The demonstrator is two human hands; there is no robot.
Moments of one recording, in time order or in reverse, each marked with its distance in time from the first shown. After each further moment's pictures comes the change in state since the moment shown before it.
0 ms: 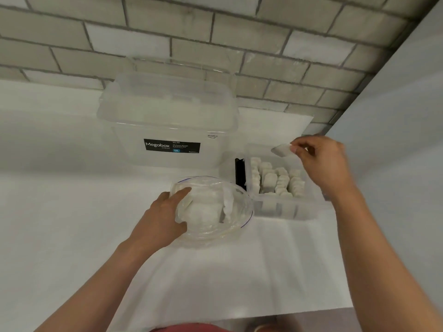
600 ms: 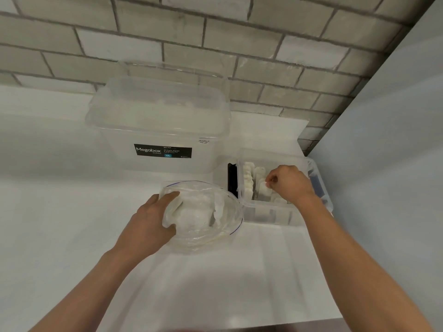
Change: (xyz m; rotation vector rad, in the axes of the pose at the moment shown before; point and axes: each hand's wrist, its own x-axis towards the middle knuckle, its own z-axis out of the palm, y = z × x) left_hand -0.001 0.004 -0.002 0.019 0.085 0.003; right_hand 0.008 0.050 0.080 -0.307 -0.492 0.116
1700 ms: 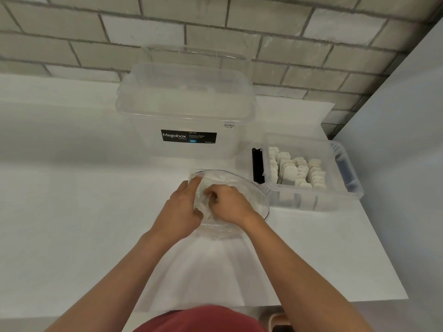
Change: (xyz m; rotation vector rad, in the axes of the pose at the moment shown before) left_hand -0.003 -0.003 0.004 -0.054 -0.043 0.056; right_hand -0.077 -0.181 0.079 0.376 -0.315 -0.209
